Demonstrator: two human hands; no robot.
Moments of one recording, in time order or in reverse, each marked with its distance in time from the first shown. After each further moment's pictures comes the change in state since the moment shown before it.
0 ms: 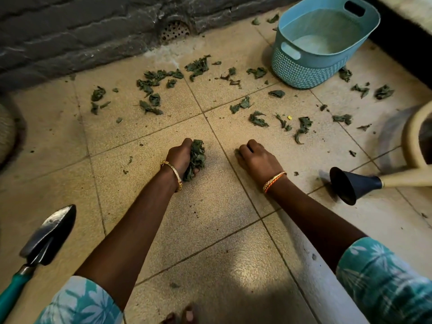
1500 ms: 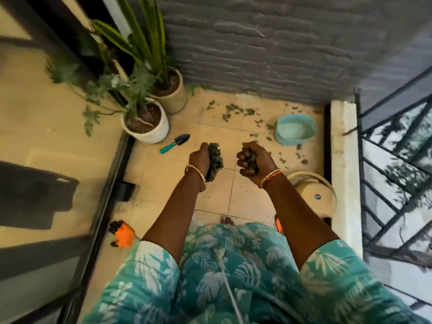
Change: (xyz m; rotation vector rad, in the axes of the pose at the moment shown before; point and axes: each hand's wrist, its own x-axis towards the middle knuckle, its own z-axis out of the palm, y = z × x) left_hand -0.736 0.339 -0.068 -0.650 0.378 -0.321; right_hand -0.017 -0.202 -0.790 1.691 -0.970 0.970
